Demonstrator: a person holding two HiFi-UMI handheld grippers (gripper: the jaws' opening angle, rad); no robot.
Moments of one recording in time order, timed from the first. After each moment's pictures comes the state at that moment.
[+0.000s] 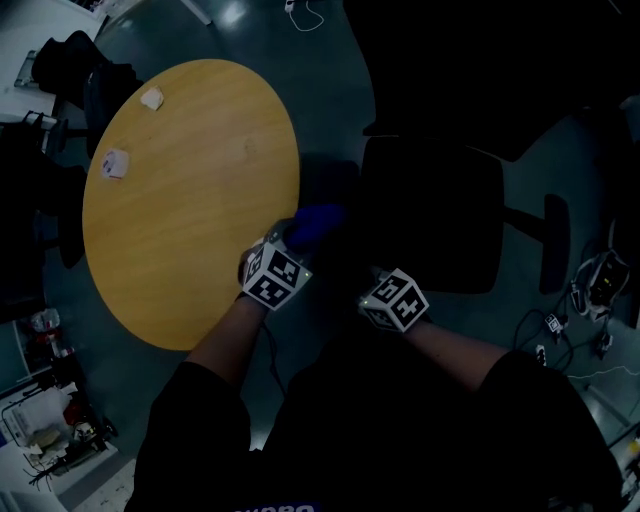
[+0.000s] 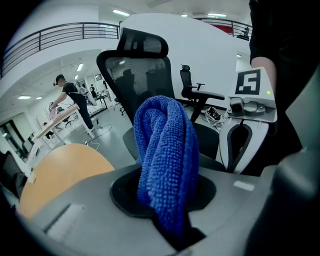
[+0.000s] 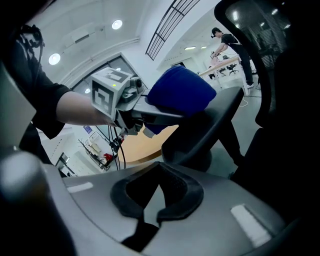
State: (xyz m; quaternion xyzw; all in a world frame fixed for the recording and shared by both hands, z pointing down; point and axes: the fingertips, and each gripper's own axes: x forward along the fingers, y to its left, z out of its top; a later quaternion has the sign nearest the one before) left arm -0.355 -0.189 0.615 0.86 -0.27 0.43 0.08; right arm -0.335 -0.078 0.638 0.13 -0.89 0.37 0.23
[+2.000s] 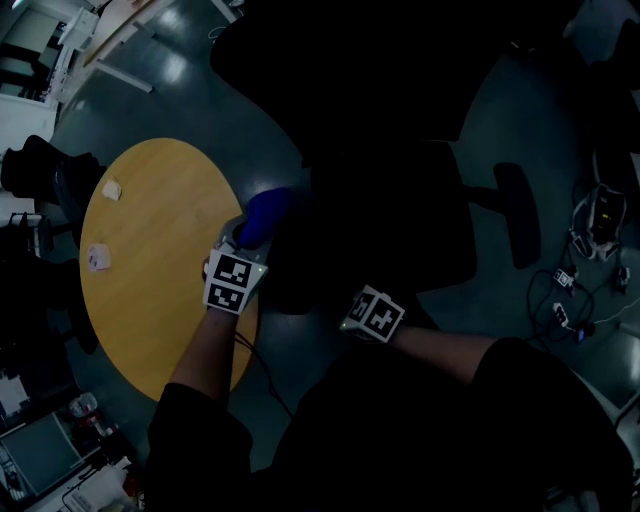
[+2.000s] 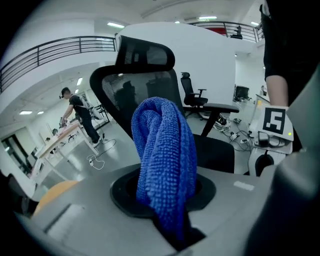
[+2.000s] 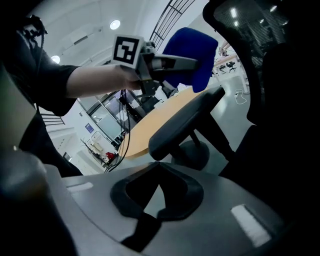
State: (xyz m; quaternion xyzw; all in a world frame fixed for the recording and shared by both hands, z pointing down) left arm -0.300 -0.298 0.557 0.87 -0.28 0.40 0.03; right arm -0.296 -0.083 0.641 0.12 -0.89 0.37 0.24
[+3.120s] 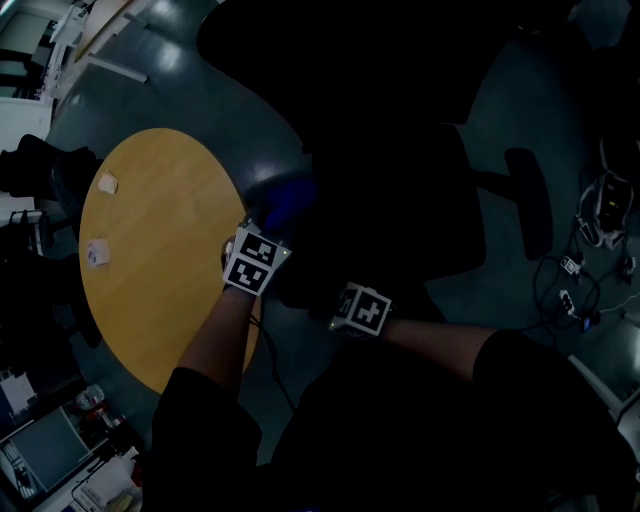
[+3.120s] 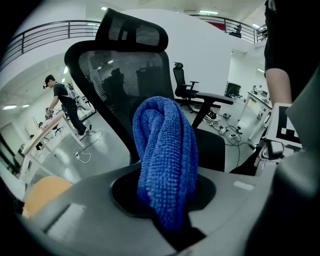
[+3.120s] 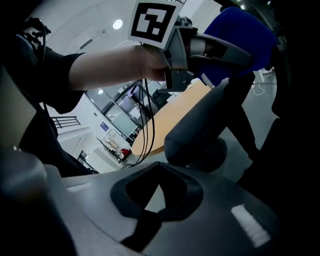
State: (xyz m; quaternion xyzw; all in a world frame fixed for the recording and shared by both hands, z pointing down) left arm -0.265 -0.288 0.614 0.87 -0.22 0.44 0.07; right arm -0.335 -0.060 0.647 0.03 -0.89 0.39 0.24
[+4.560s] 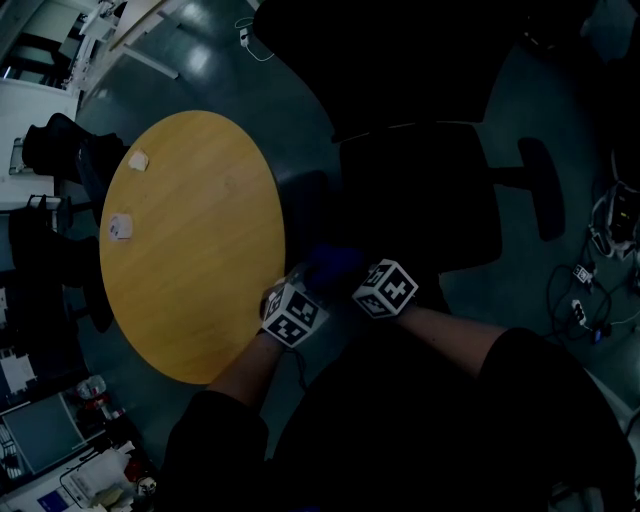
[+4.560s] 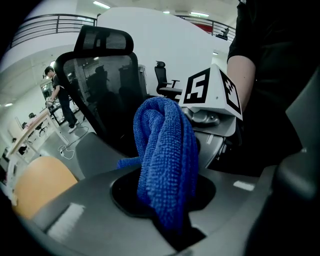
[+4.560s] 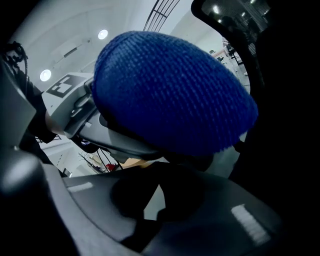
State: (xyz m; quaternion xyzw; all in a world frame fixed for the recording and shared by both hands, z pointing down) left arm -0.294 -0.101 0.614 0.88 -0.14 0.45 0.08; right arm -0.338 -0.068 0.650 0.15 -0.87 0.43 0.20
